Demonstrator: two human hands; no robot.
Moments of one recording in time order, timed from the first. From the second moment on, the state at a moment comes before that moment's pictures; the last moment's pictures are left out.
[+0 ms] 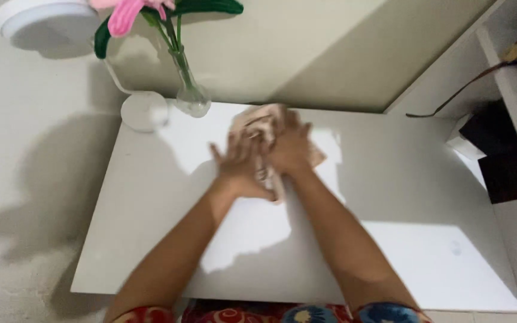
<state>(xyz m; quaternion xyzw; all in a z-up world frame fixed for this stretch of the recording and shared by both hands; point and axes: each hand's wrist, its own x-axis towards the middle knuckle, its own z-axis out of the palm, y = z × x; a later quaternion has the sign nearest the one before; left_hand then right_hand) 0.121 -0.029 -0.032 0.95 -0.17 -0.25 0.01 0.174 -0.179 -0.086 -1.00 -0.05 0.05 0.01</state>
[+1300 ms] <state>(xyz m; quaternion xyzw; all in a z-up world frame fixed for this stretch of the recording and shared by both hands) 0.140 -0.035 -0.104 0.98 -0.19 0.03 0.07 0.137 -0.200 -0.111 -0.99 -0.11 0.03 0.03</state>
